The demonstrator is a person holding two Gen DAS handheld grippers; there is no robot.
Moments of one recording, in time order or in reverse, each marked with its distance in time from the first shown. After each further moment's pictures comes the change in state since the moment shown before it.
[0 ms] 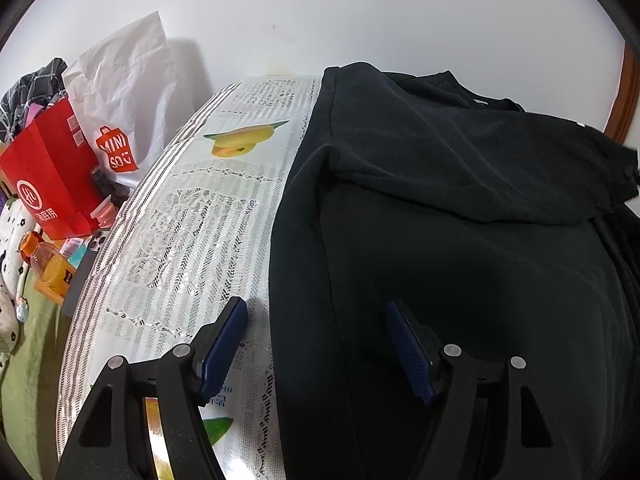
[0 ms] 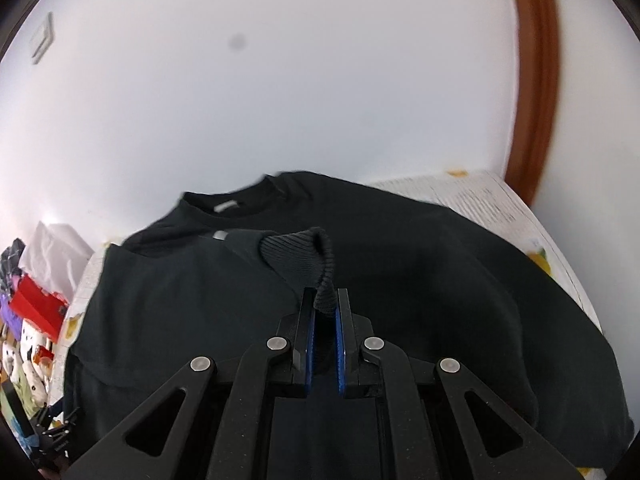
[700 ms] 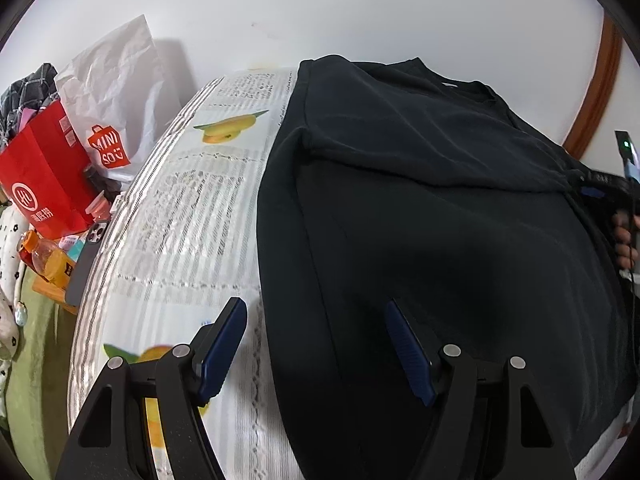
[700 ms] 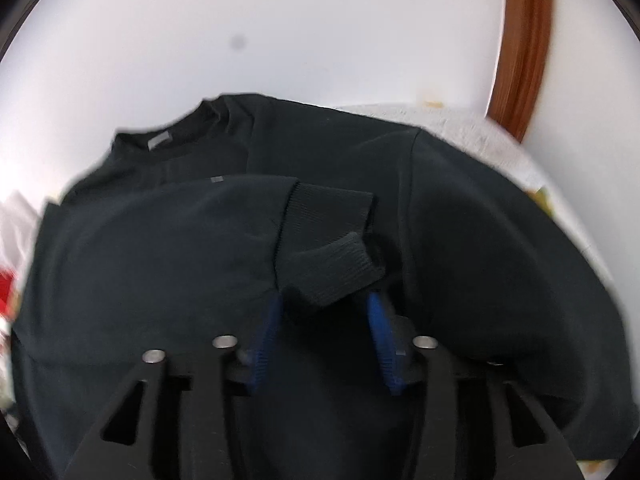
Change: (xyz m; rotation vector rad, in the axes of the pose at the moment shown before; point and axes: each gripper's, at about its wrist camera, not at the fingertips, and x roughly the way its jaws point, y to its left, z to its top) left arm -0.032 -0.002 -0.021 0.054 0.046 -0.063; right arm 0.066 -0.029 -0.037 0.046 0.127 -0.091
